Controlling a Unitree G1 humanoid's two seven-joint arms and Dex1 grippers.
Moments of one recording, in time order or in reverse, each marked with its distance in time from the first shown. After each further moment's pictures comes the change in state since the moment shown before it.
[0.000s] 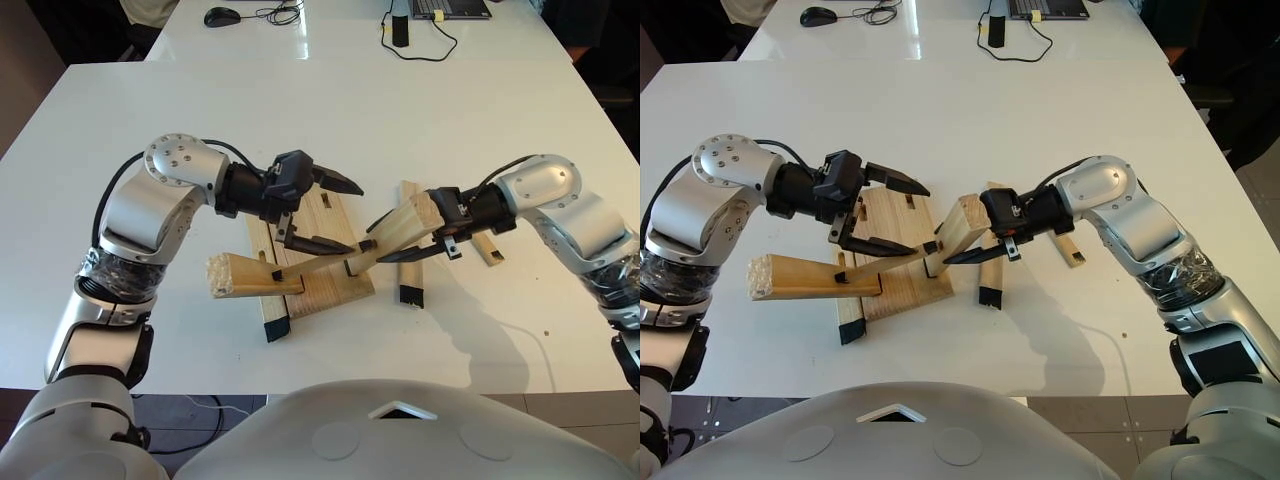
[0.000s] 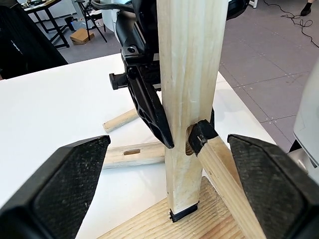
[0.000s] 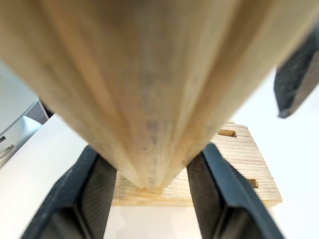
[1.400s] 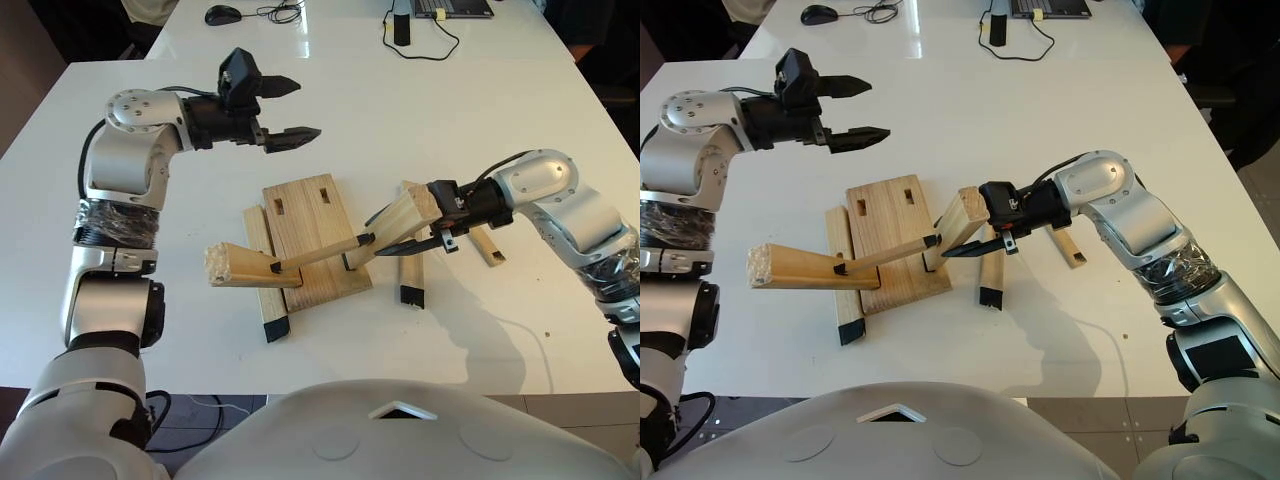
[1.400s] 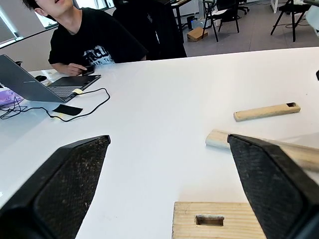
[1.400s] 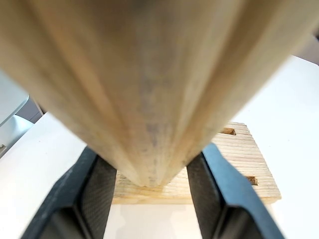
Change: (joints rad) left arm -0.190 -0.023 0.157 0.505 0.170 -0.168 0.199; right arm -0.022 0.009 0.011 0.028 -0.005 0.001 -0.009
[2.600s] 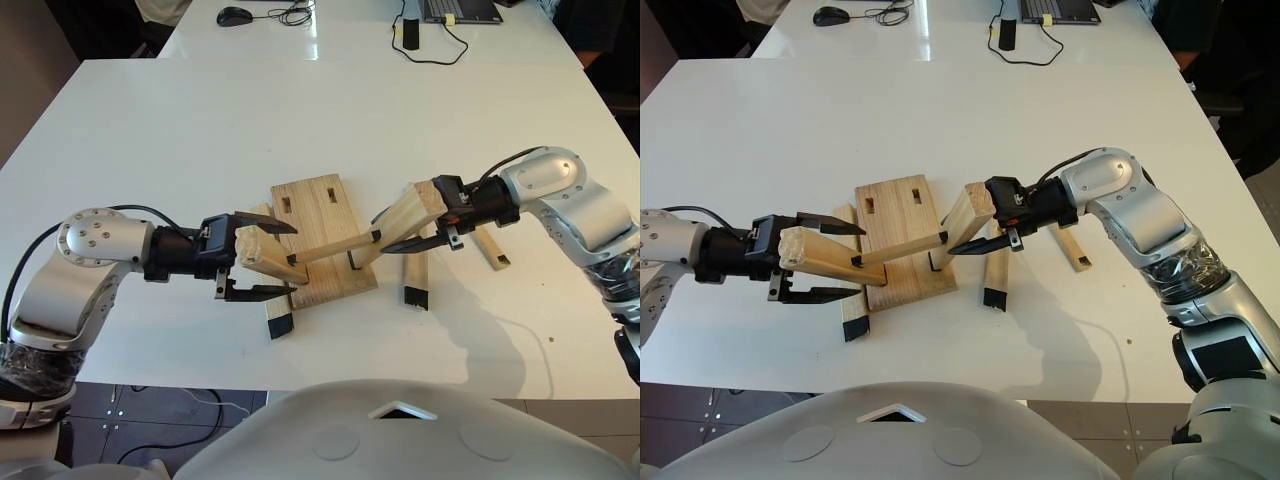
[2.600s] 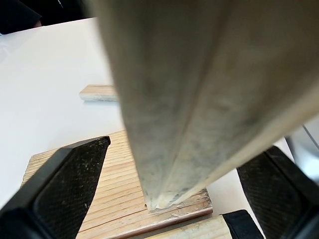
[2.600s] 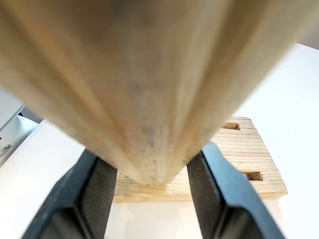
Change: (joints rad) left arm 0.690 0.264 0.091 -0.707 -0.214 0.020 -0.109; right arm -0.016 -0.022 -0.015 0.013 0.011 0.075 0.025
